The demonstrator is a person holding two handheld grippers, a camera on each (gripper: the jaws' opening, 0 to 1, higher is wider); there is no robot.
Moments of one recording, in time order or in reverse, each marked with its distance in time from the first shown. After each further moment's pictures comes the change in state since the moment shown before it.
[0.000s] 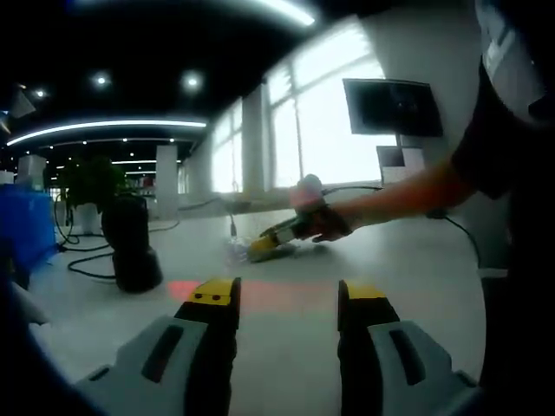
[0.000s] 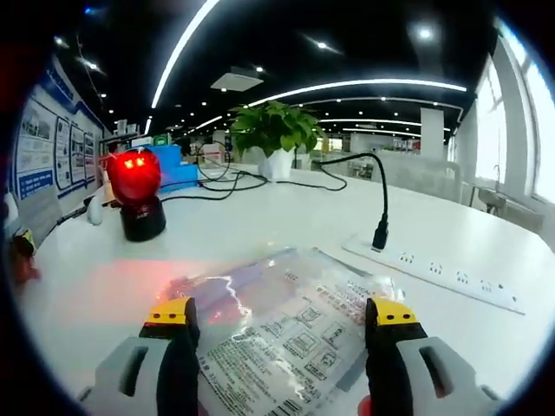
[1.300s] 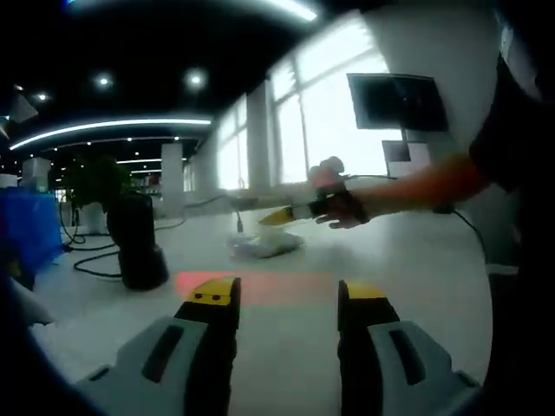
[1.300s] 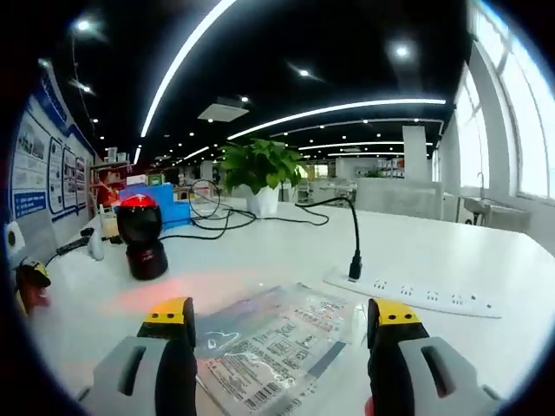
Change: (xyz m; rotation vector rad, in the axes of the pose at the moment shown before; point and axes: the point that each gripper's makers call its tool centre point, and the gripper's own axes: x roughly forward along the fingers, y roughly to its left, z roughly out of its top) left arm 0.000 0.003 -0.003 0.015 0.019 0.031; right arm -0.066 -0.002 0.048 0.051 -0.168 -0.074
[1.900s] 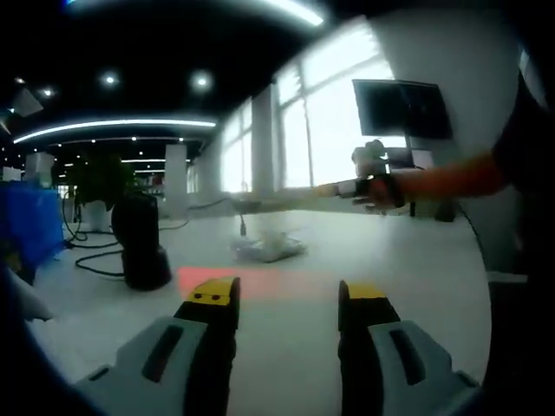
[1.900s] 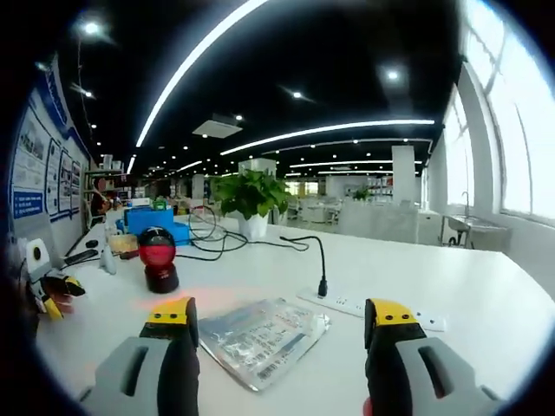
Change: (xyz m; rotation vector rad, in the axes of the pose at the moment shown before) left arm -0.003 0.005 0.005 -0.034 -0.023 0.021; right arm -0.078 -0.029 0.037 -0.027 -0.072 -0.060
